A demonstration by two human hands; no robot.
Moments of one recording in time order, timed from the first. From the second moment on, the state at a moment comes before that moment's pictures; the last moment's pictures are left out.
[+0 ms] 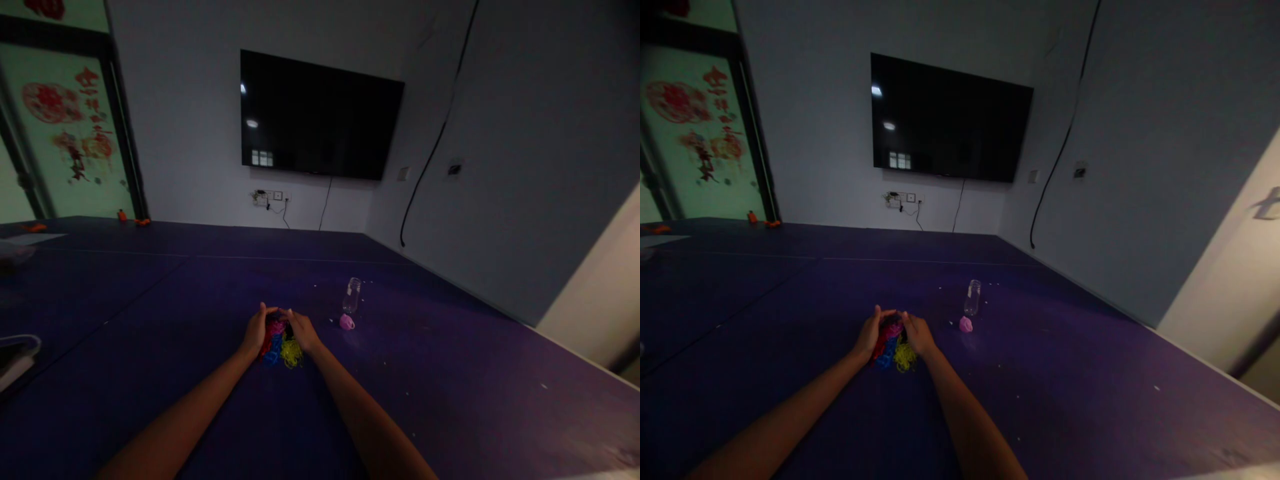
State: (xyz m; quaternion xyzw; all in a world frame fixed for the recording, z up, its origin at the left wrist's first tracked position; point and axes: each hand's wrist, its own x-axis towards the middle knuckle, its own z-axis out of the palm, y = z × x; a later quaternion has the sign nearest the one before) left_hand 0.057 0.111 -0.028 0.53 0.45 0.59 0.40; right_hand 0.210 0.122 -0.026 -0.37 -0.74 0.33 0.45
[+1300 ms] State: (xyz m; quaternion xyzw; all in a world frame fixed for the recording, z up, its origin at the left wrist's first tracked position) left_hand 0.058 0.111 -0.026 0.50 0.42 0.59 0.48; right_hand 0.188 0.095 -0.013 -0.30 -0.87 0.17 0.36
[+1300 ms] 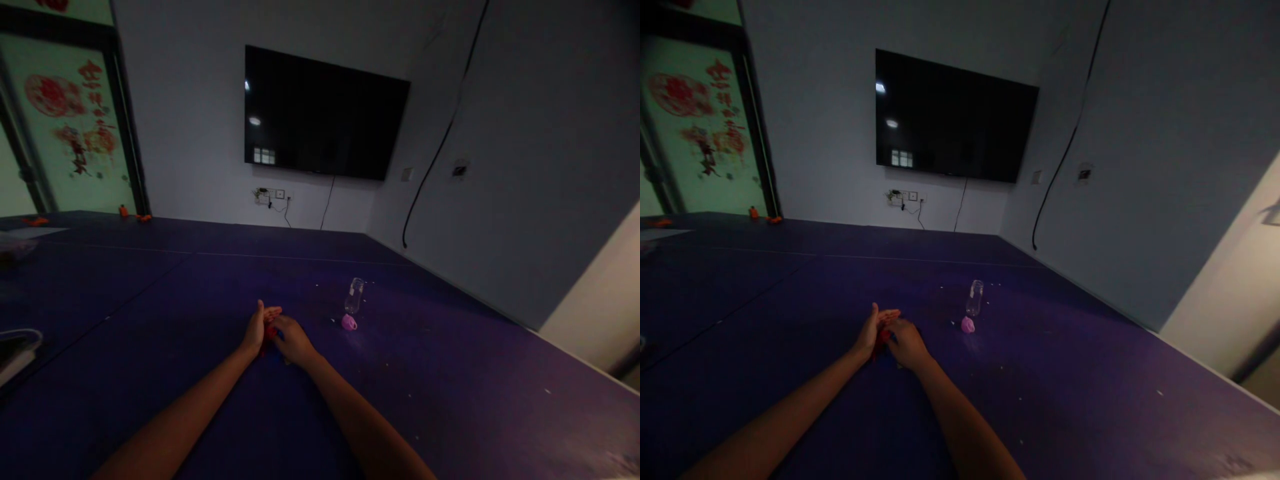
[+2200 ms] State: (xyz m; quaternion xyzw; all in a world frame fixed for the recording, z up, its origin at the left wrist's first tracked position) left_hand 0.058 0.107 -0.027 0.54 0.45 0.58 0.40; right_hand 0.213 0.107 -0.022 -0.45 -0.64 0.29 0.55
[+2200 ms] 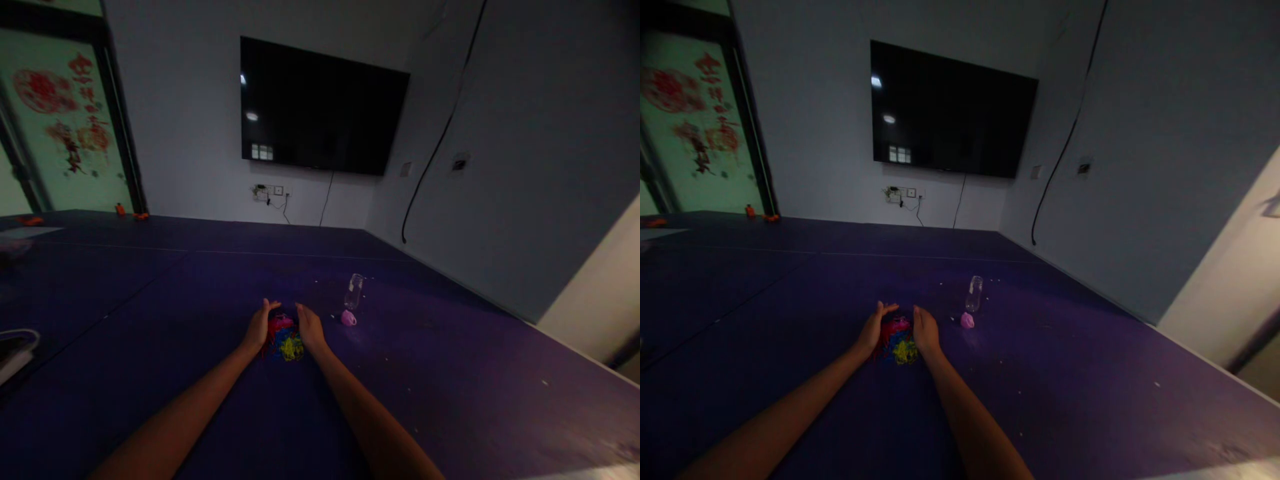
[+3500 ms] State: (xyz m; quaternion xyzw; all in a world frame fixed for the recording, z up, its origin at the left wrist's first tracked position) left_hand 0.052 0.095 -0.020 0.49 0.55 0.62 0.28; right_hand 0.176 0.056 -0.011 -0.60 -0.66 0.14 0.44
